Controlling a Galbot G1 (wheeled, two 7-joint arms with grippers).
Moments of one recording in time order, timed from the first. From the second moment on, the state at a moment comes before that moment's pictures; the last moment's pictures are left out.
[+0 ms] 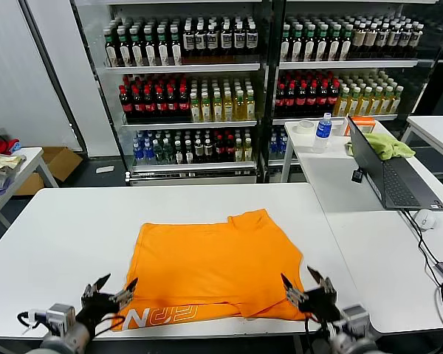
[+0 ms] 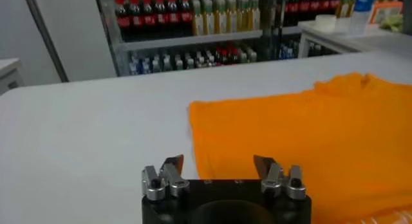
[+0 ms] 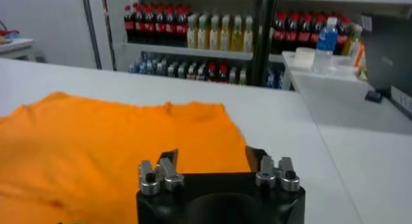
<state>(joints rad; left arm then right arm) 1.60 -0.95 -0.63 -2.16 -0.61 0.48 -0.13 -1.36 1.01 0.34 2.17 0.50 -0.51 0.21</state>
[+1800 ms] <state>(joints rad) 0.78 -0.98 -0.17 -1.33 -0.65 0.36 0.01 -0.58 1.33 0.06 1.21 0.54 -0.44 0.18</state>
